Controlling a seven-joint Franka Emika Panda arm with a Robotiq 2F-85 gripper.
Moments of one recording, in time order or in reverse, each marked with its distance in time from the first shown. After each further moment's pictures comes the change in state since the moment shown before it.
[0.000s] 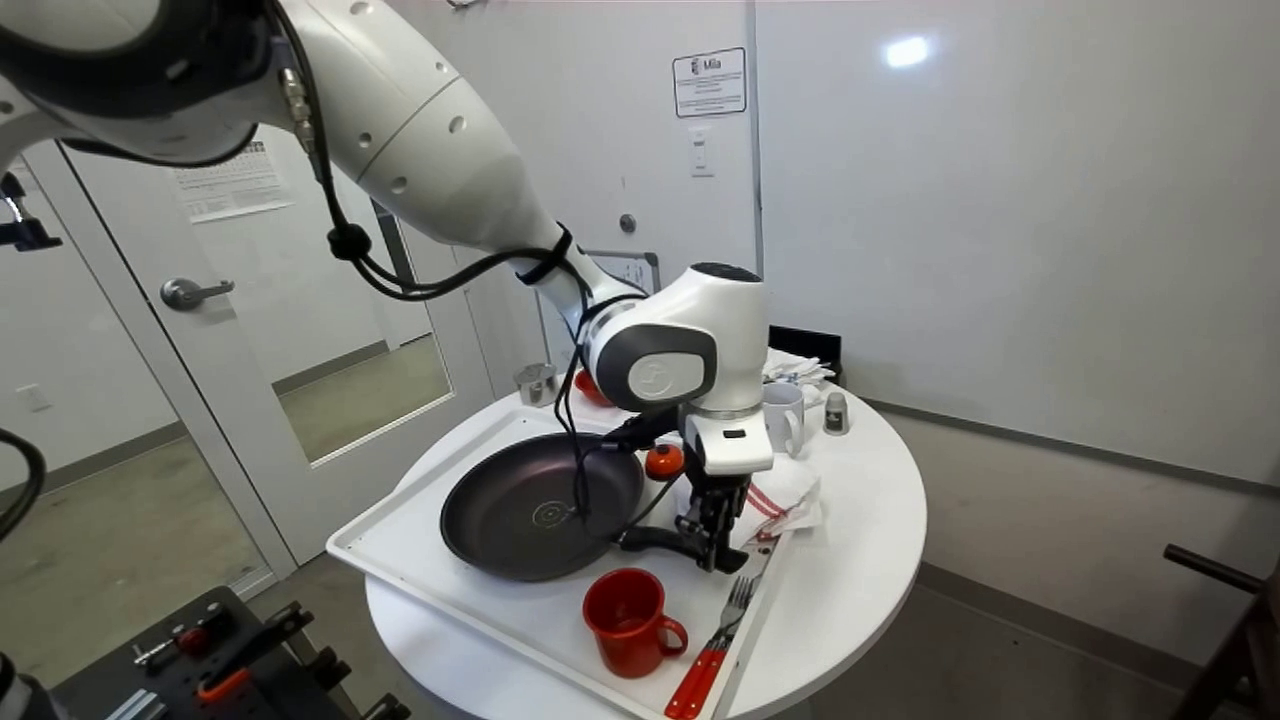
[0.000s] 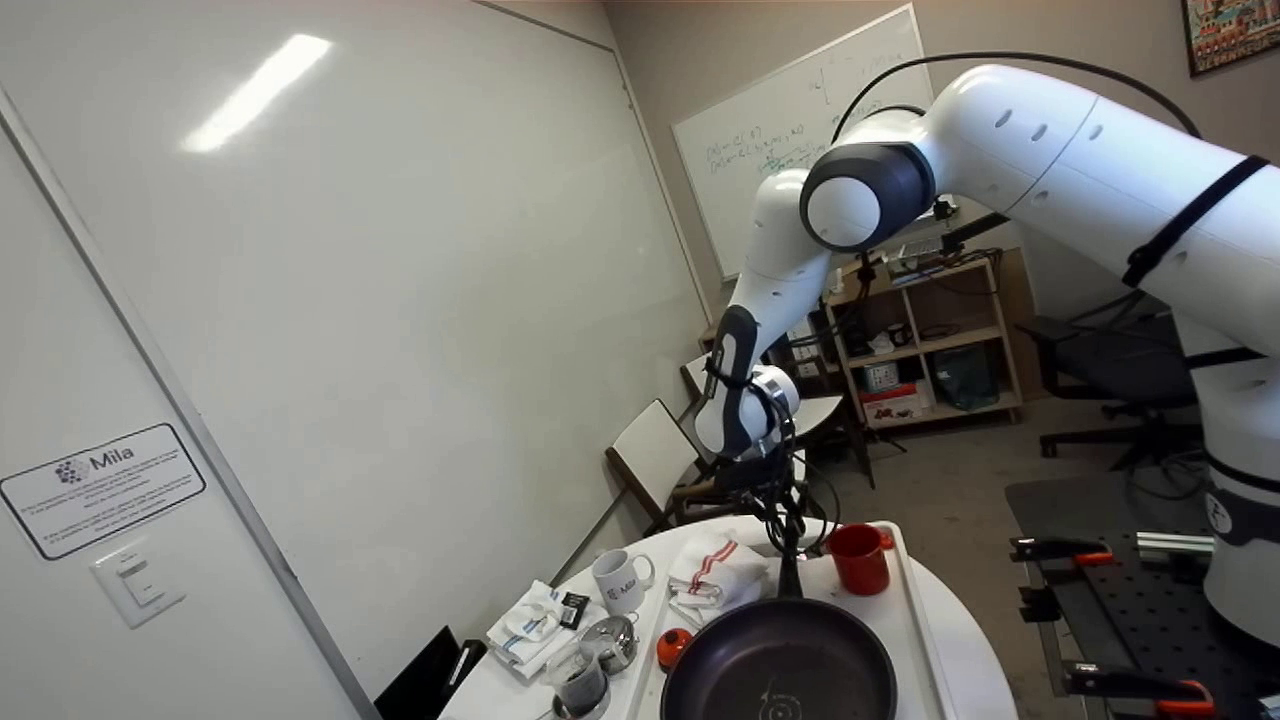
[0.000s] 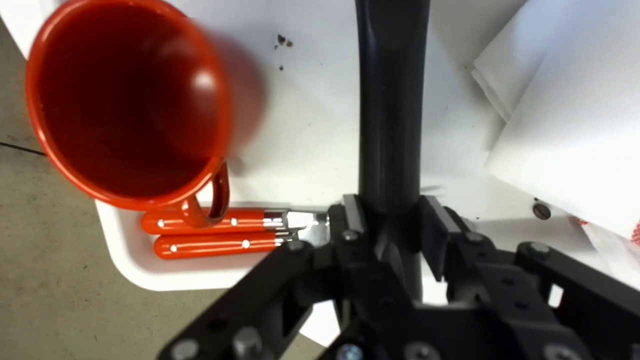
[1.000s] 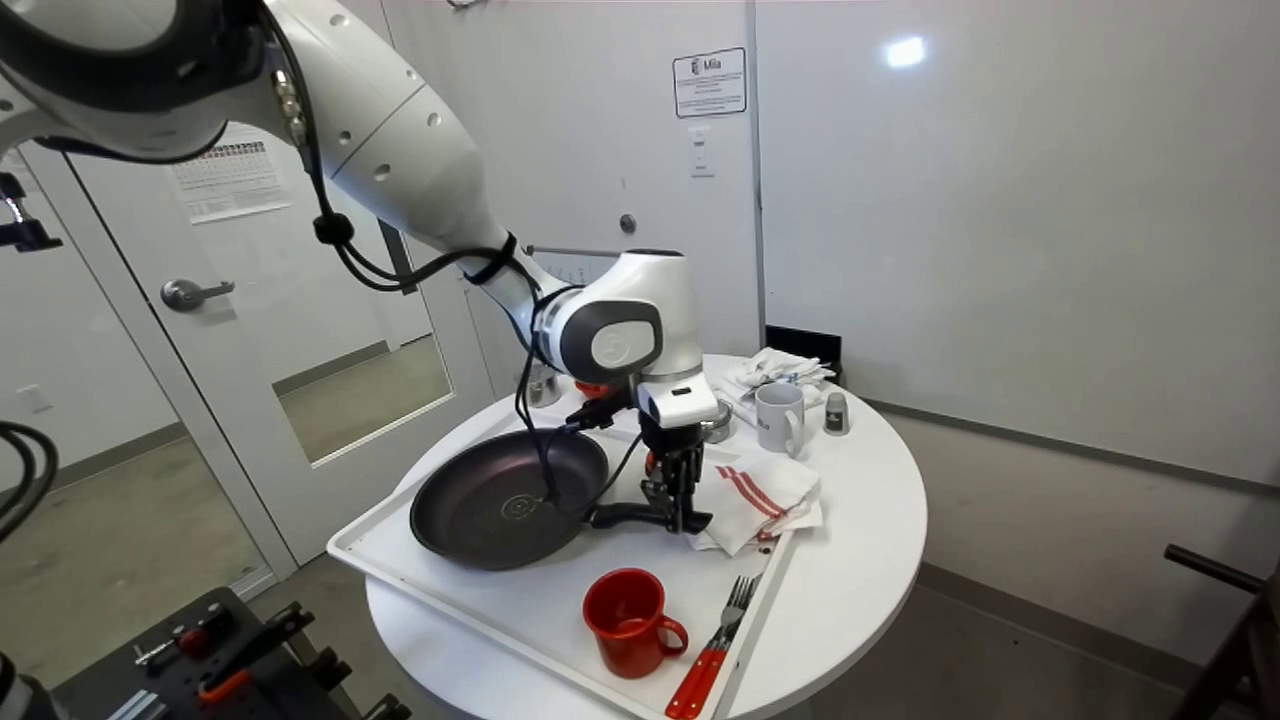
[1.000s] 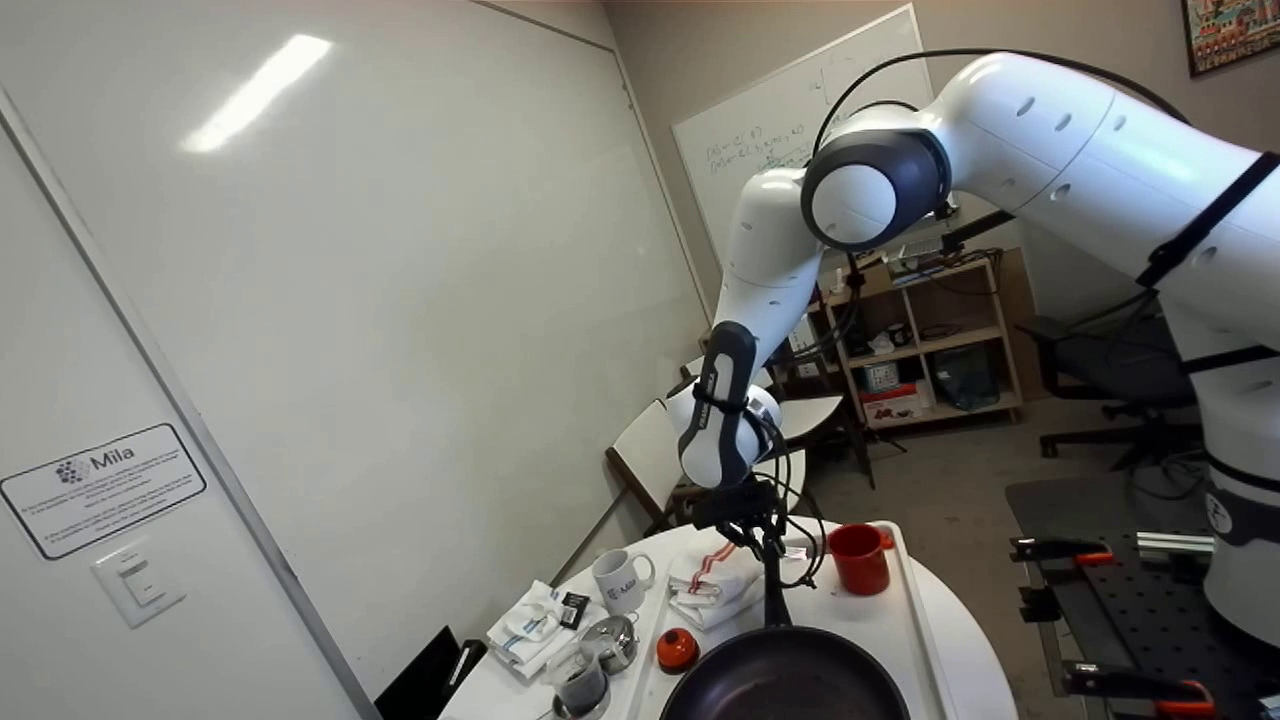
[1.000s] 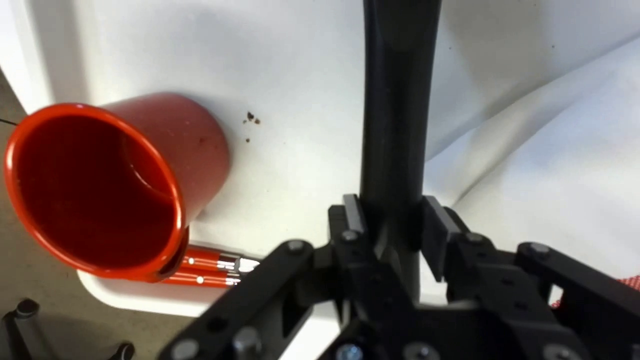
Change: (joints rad) arm 0.158 -0.022 -0.009 -0.038 -0.146 0.058 0.107
